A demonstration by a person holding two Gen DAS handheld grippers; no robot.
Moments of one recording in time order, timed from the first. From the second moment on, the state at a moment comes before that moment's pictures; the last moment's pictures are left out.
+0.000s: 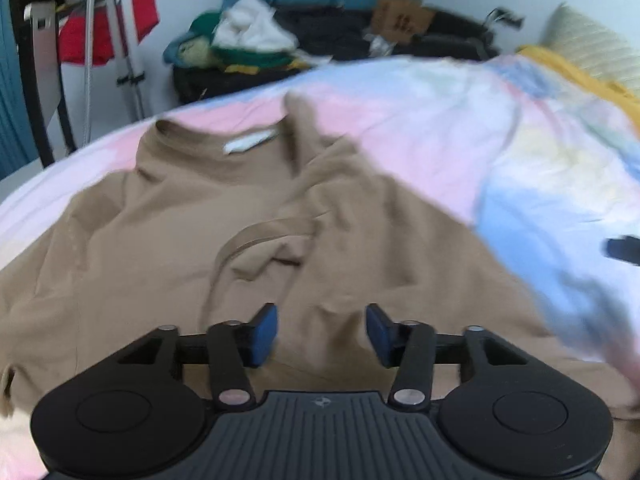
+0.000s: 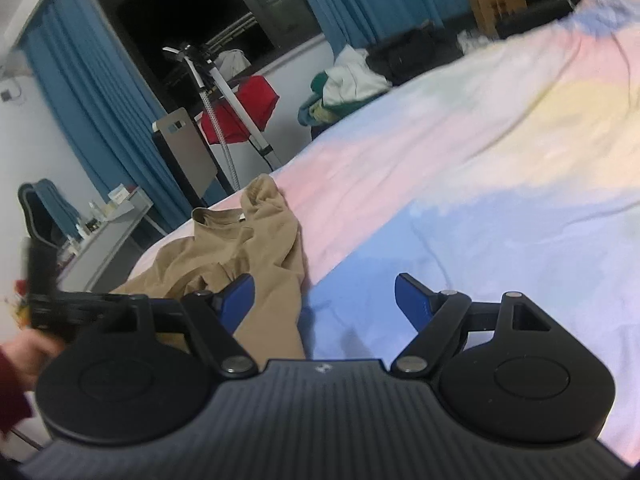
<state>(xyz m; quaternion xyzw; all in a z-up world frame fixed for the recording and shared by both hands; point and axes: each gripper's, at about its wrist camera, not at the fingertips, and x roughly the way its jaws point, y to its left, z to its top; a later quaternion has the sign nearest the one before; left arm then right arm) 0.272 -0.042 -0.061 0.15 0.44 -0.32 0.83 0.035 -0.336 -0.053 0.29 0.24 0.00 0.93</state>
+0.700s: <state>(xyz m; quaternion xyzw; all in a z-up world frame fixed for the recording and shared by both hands) 0.254 -0.035 -0.079 0.22 0.47 -0.30 0.80 0.042 -0.346 -0.060 0.31 0.25 -0.01 0.92</state>
